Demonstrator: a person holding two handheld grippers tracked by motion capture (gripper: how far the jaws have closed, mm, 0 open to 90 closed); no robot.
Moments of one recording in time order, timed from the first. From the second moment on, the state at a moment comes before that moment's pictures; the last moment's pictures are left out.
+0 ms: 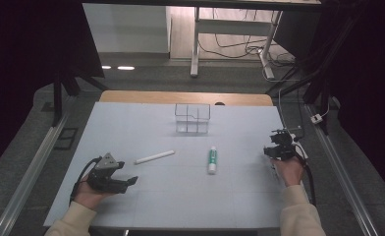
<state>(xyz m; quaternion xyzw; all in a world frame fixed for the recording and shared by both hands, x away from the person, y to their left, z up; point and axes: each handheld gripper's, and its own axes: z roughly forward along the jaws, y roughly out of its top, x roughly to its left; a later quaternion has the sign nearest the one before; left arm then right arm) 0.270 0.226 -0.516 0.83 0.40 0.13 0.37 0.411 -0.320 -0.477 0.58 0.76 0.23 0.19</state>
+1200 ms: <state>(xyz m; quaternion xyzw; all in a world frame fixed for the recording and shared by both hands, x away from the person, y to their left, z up) 0.271 0.227 -0.515 0.83 0.40 0.13 0.37 0.400 -0.300 -0.438 0.52 0.74 0.37 0.22</state>
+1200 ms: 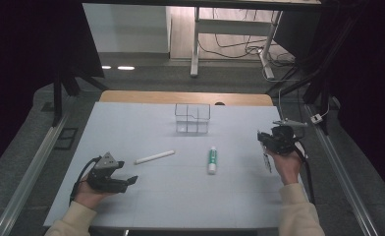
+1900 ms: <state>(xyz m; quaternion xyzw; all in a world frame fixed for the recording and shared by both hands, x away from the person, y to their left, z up) 0.271 0.227 -0.515 0.83 0.40 0.13 0.38 0.400 -0.275 -0.426 0.47 0.74 0.43 0.23</state>
